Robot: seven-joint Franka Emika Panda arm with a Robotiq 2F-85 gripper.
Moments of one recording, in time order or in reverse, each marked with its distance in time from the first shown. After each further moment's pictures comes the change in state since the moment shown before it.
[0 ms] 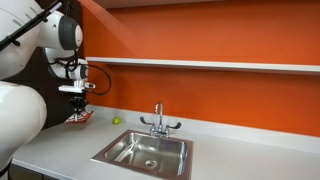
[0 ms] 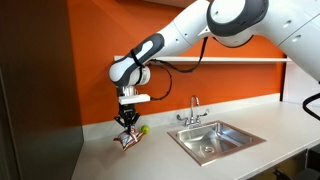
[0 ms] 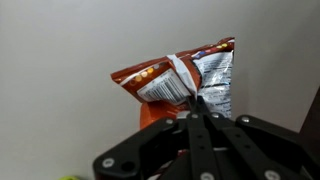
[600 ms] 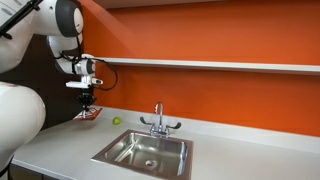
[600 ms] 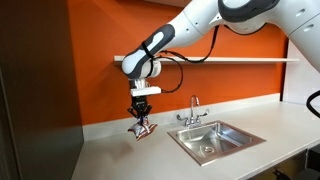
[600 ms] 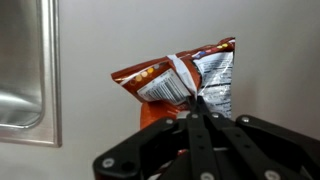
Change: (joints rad) arm -0.046 -0.135 -0.045 -0.141 0.000 -0.001 0.041
